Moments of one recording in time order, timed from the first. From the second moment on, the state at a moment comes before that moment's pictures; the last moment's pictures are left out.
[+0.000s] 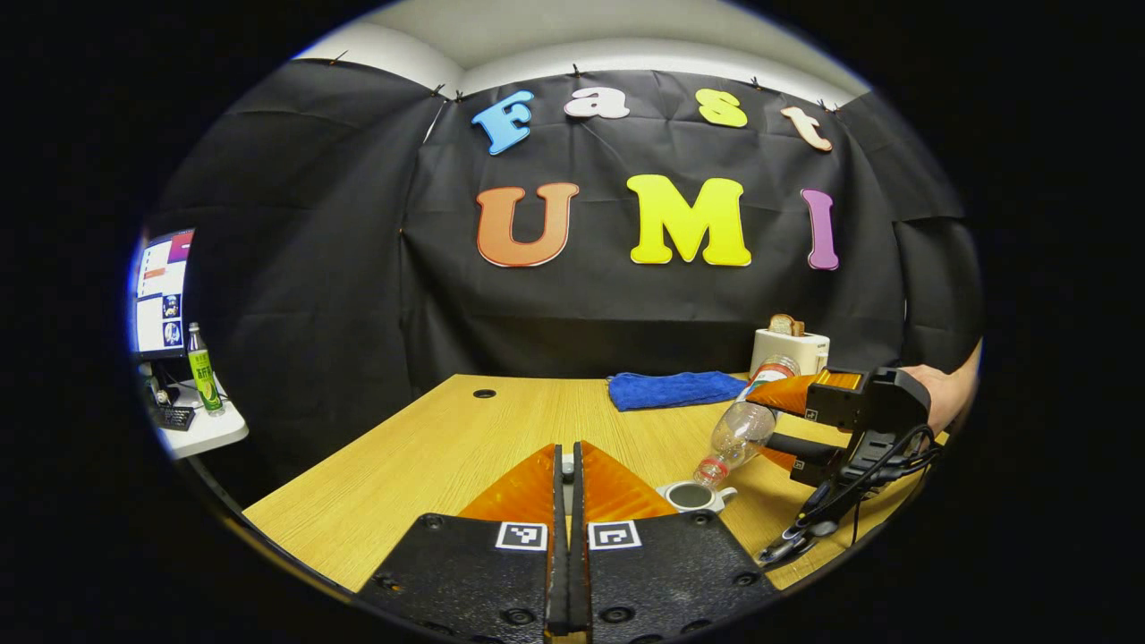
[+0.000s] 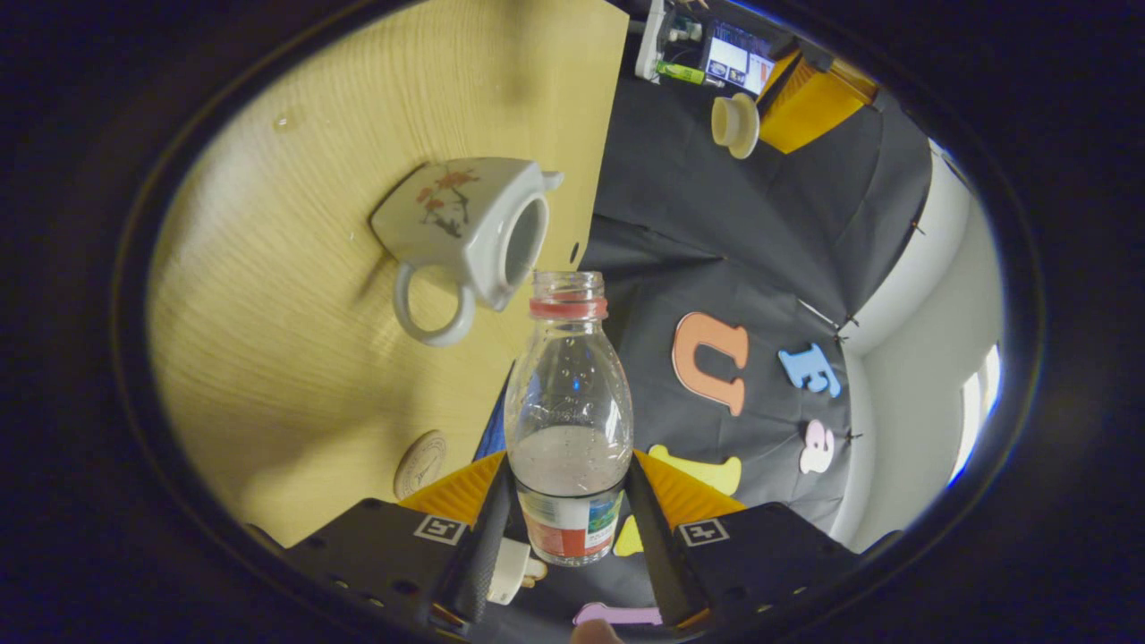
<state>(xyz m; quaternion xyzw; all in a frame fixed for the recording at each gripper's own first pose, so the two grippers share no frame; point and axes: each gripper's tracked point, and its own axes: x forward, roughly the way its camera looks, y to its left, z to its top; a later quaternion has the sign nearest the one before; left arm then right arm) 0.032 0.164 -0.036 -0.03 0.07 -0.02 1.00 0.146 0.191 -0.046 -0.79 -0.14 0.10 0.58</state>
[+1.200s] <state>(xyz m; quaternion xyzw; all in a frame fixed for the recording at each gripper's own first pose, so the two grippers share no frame) 0.028 0.170 -0.033 -0.04 0.07 -0.02 1.00 0.141 0.202 -0.027 -0.83 -0.17 0.08 0.52</state>
